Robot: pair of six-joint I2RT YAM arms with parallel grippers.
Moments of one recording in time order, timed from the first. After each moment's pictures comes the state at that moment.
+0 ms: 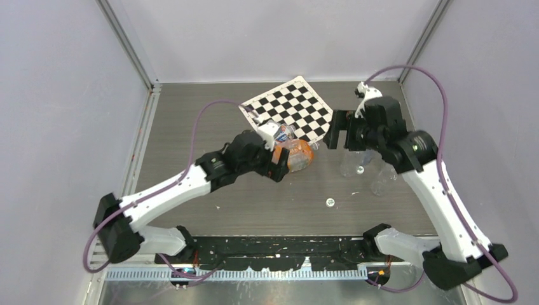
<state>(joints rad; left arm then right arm) -0.90 1.19 0.96 -0.32 -0.02 -0.35 0.43 1.01 1.33 -0.93 0.04 0.35</state>
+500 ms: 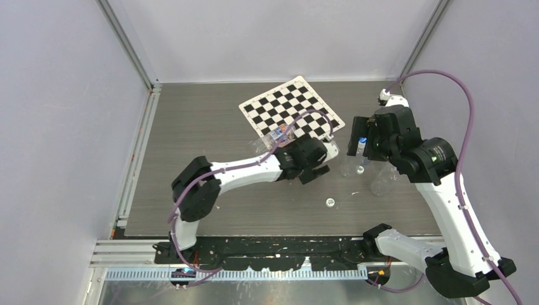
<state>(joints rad) -1.05 1.90 1.48 -0.40 -0.35 0.18 0.43 1.04 1.49 -1.23 0.30 0.43</state>
